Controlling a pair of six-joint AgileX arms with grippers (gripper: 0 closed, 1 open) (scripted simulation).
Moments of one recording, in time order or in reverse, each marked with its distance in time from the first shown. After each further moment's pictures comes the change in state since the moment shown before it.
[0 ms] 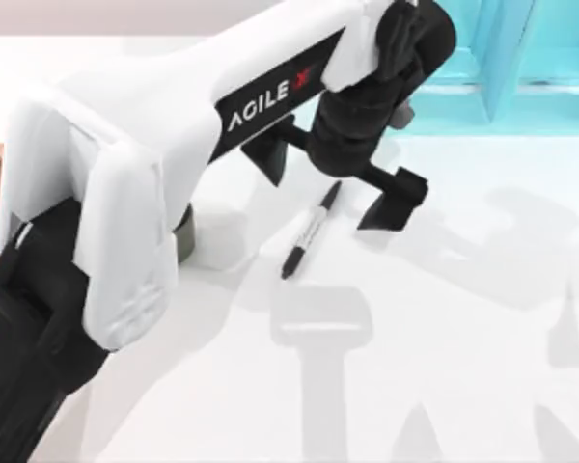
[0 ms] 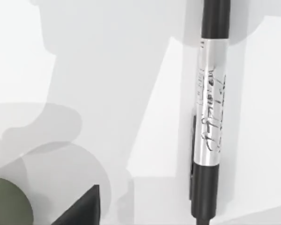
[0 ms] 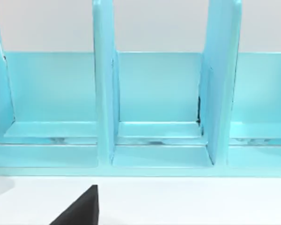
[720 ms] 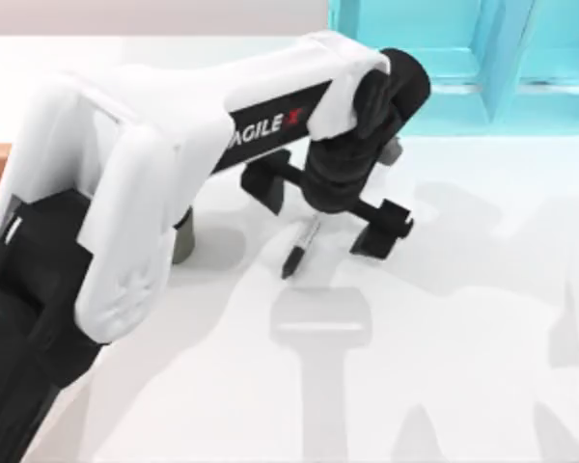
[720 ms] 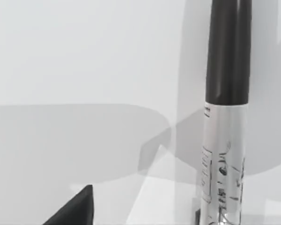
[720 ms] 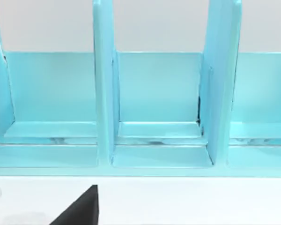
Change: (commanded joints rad) left arm 0.042 0.065 -0.266 0.341 0.000 0.048; right arm 0.000 0.000 0.000 0.000 0.000 0.000
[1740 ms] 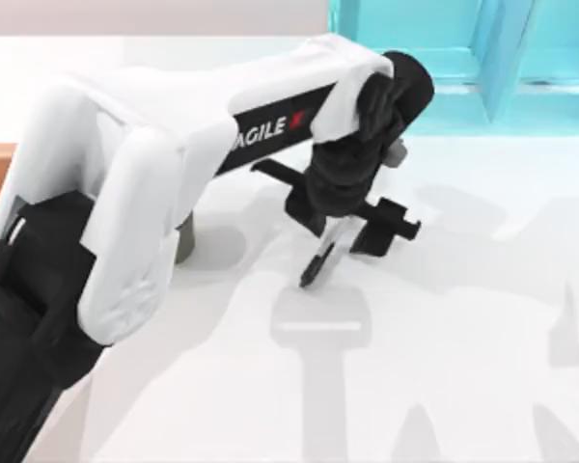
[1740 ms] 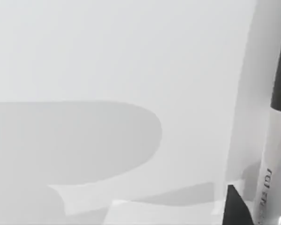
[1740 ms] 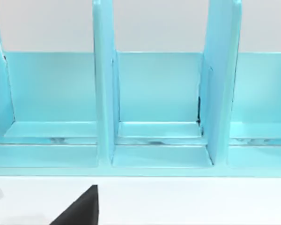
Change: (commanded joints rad) left arm 0.000 0.000 0.000 0.000 0.000 0.000; right arm 0.000 0.000 0.000 0.000 0.000 0.000
